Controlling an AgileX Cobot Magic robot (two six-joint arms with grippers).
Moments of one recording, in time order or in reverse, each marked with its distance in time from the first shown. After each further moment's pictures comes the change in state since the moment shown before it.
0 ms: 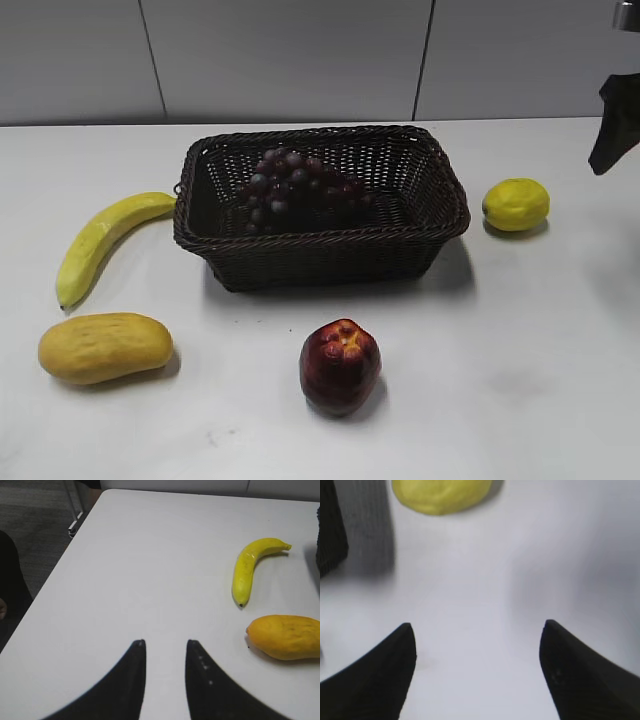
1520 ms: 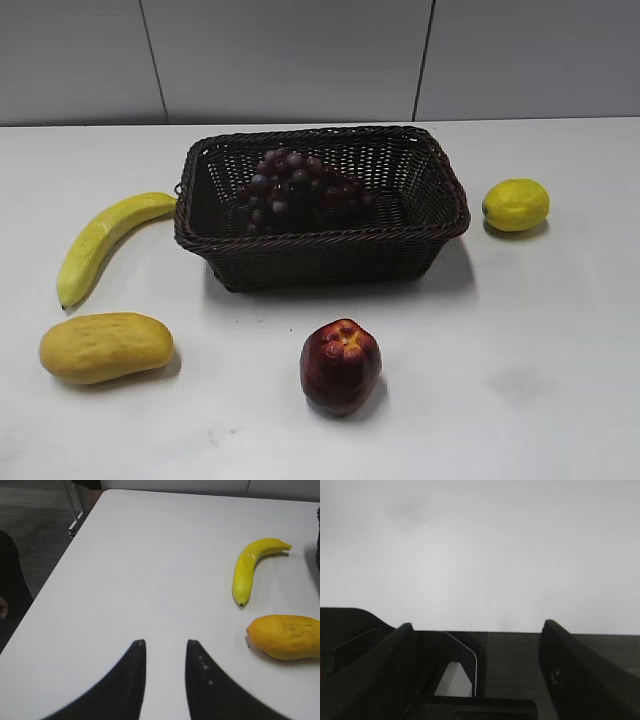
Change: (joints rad) left arm 0.000 0.000 0.000 0.000 0.000 0.000; right arm 0.000 -1.349 1.026 -0.041 -0.131 0.019
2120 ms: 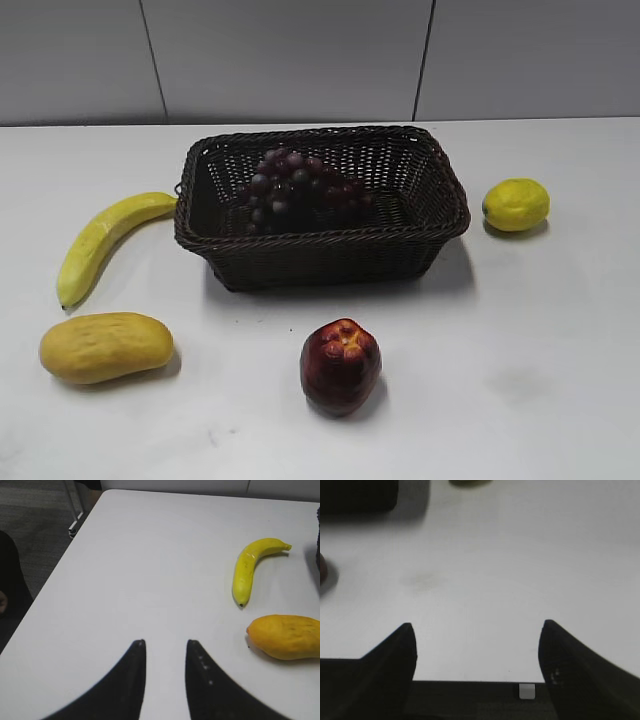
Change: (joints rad) left arm 0.000 0.000 0.000 0.000 0.000 0.000; right arm 0.000 -0.408 0.003 0.000 -0.001 0.002
